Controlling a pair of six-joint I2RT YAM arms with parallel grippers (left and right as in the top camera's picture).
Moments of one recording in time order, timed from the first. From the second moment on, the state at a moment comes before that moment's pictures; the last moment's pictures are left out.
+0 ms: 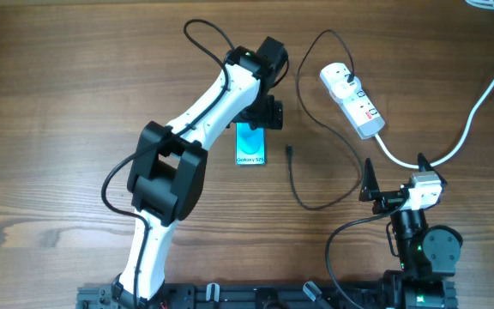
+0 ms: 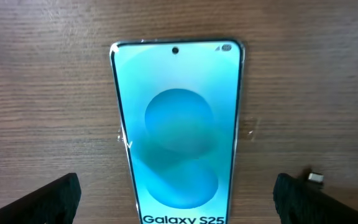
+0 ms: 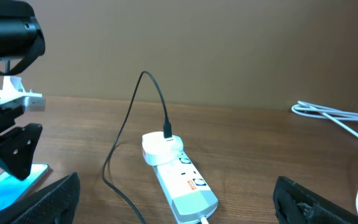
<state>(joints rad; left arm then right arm) -0.56 2.26 1.90 -1.18 -0.04 -0.50 -0.07 0.03 0.01 0.01 -0.15 -0.04</state>
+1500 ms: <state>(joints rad) -0.54 2.31 1.80 -1.06 0.00 -0.52 -0.07 0.03 0.01 0.01 -0.15 -0.05</state>
